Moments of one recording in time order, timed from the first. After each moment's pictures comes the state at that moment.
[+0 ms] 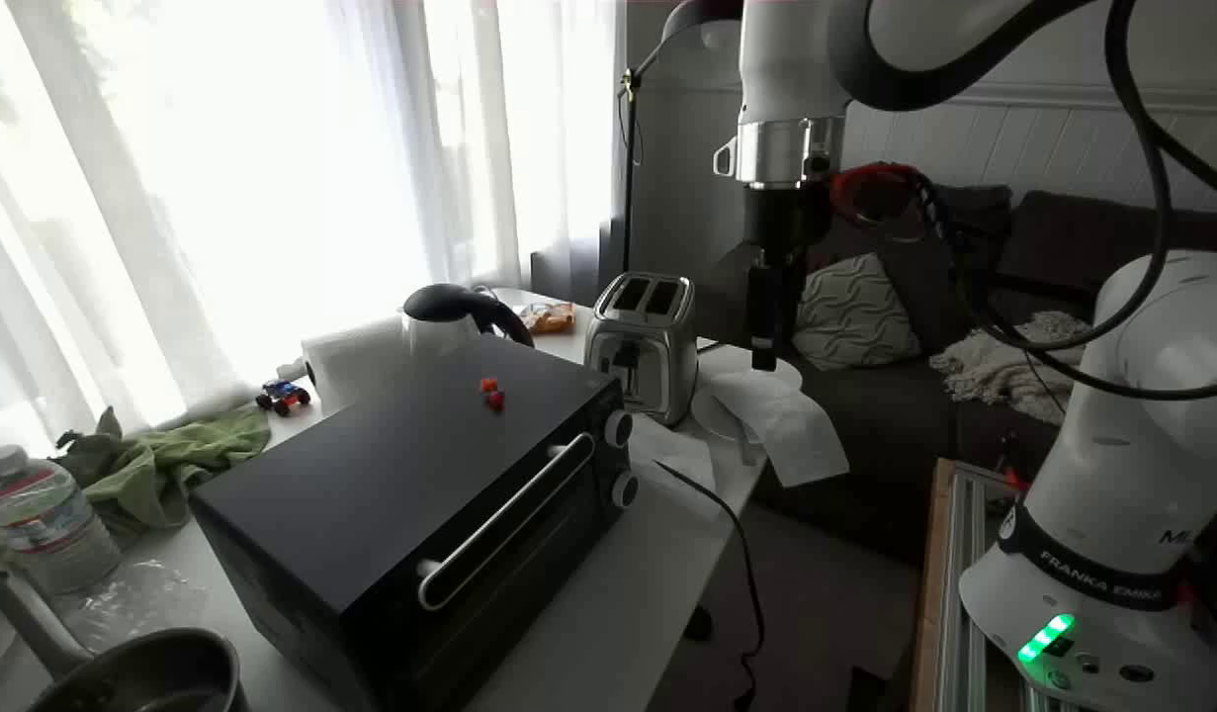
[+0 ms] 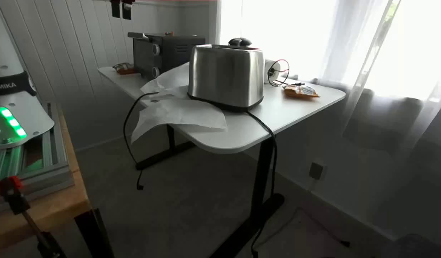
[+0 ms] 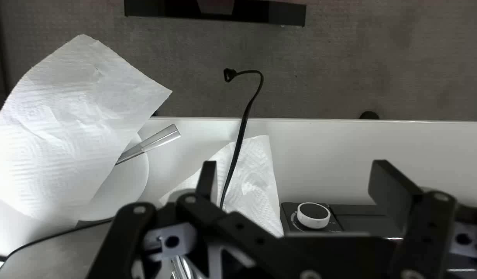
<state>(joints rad) 0.08 -0.65 0.05 -2.66 0.08 1.91 0.04</state>
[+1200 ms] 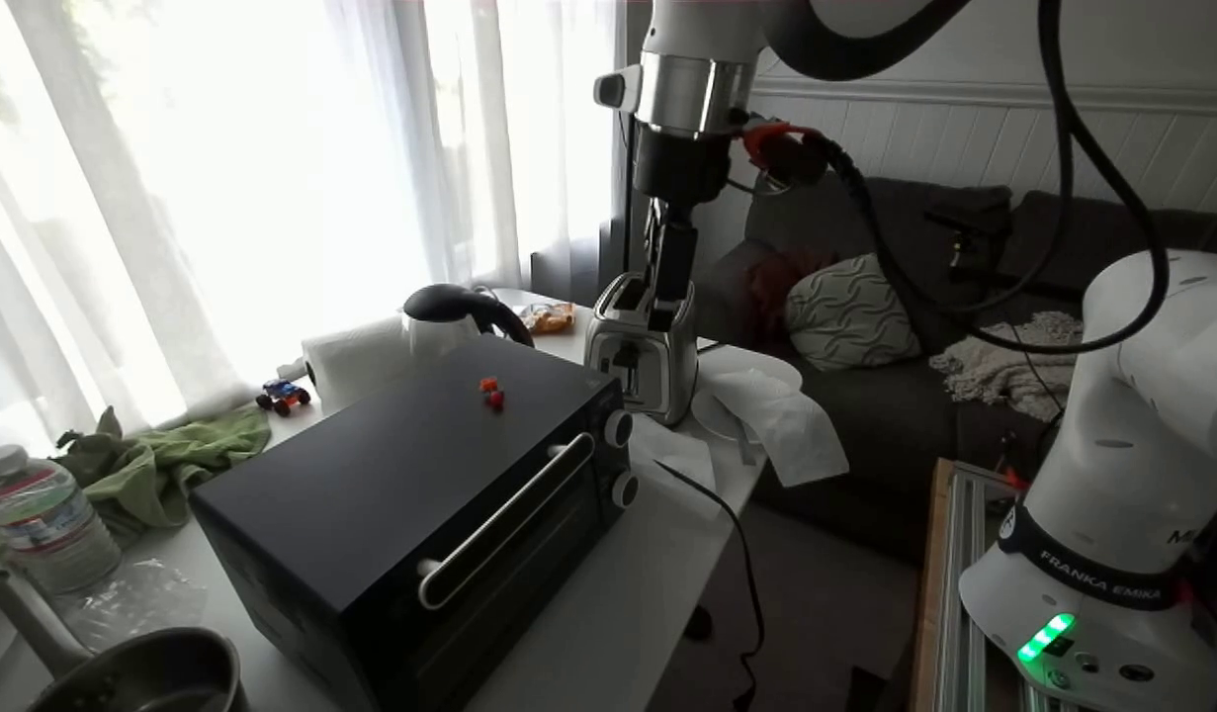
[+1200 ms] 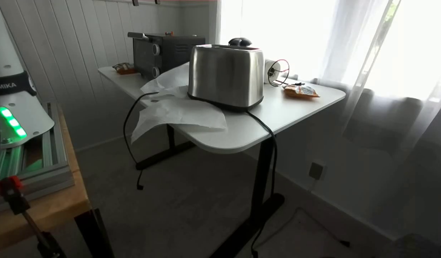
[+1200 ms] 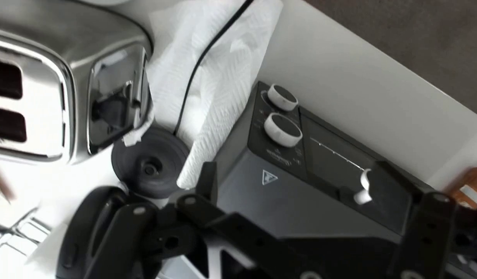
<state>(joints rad) 0.19 -0.46 0.10 -2.44 -0.01 2.12 -0.26</state>
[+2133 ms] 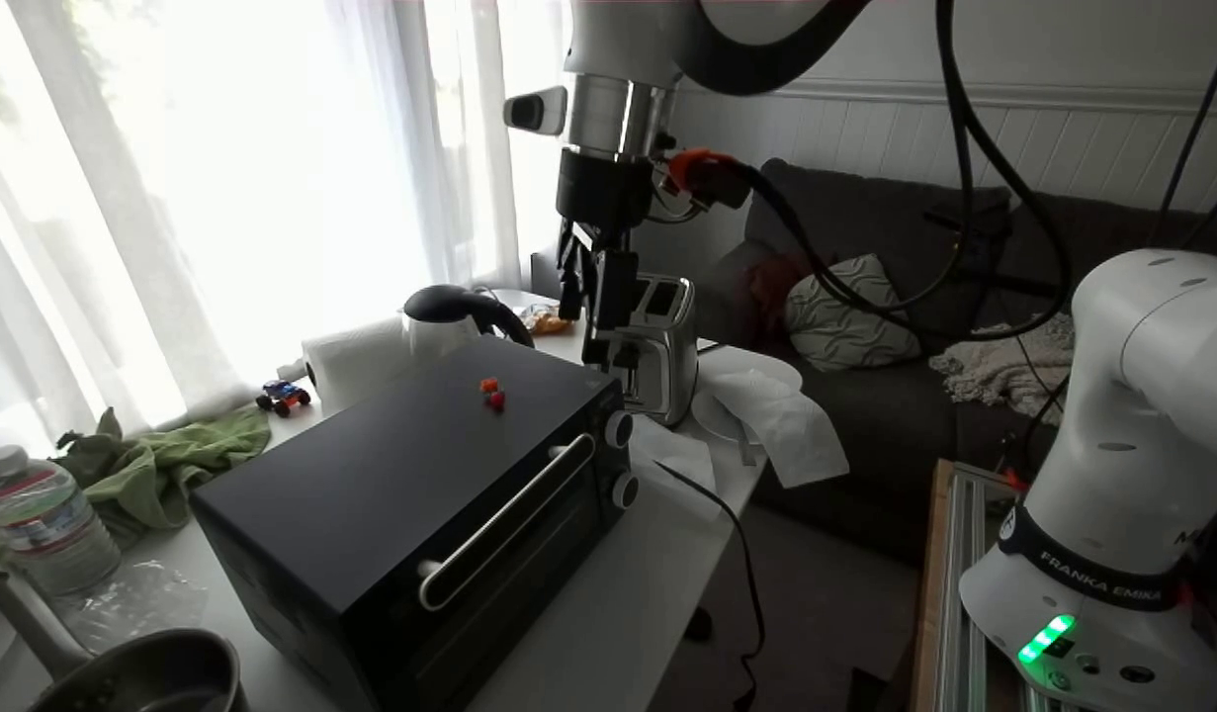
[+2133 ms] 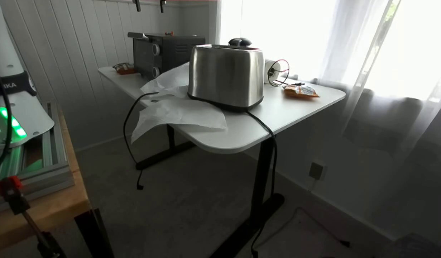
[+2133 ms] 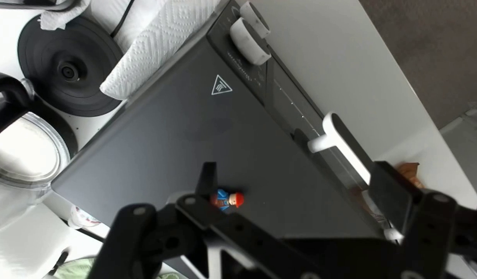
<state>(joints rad) 0.28 -0.27 0.08 -2.33 0.10 2.21 -0.55</state>
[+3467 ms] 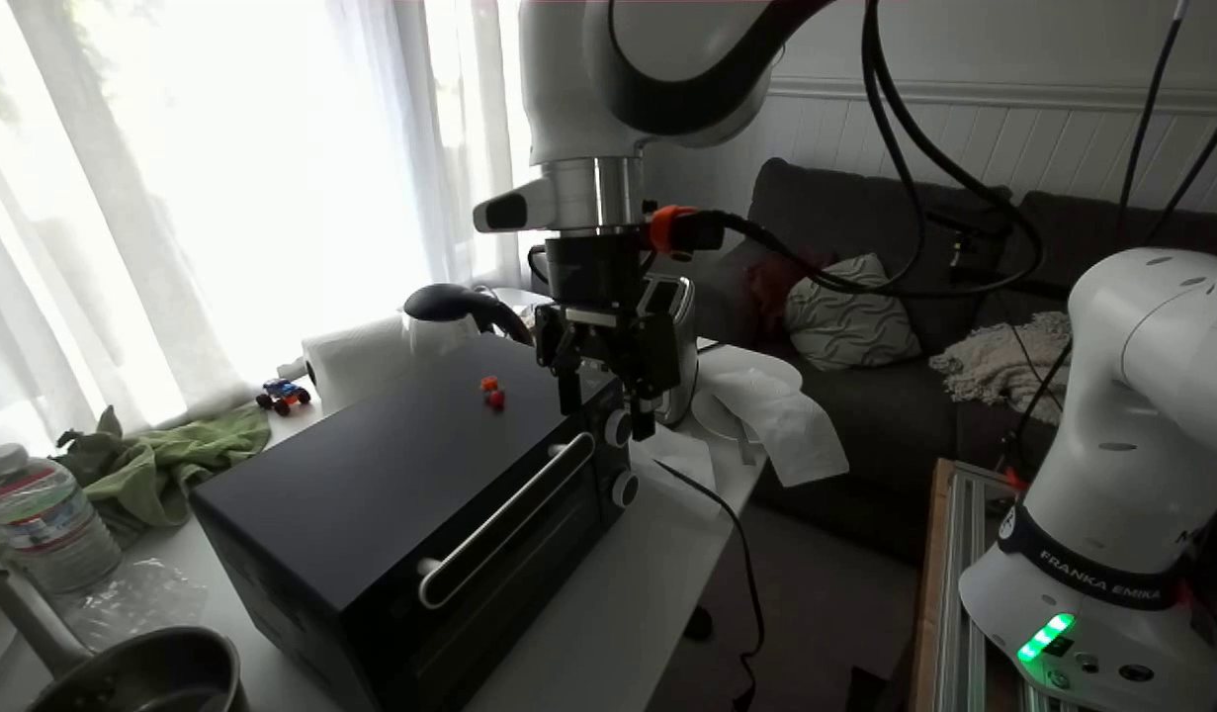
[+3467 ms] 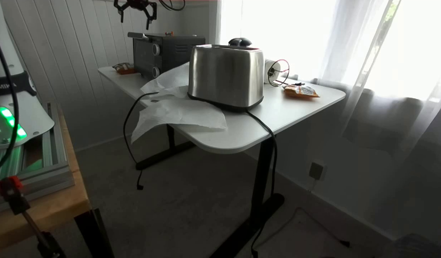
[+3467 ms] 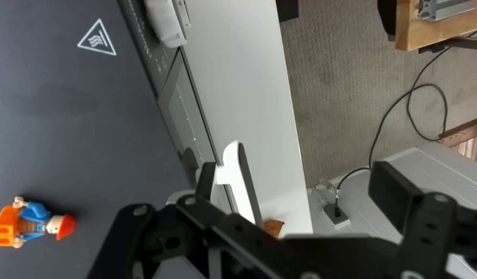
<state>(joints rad) 0.31 -0.13 0.10 -2.27 0.25 2.02 -1.04</state>
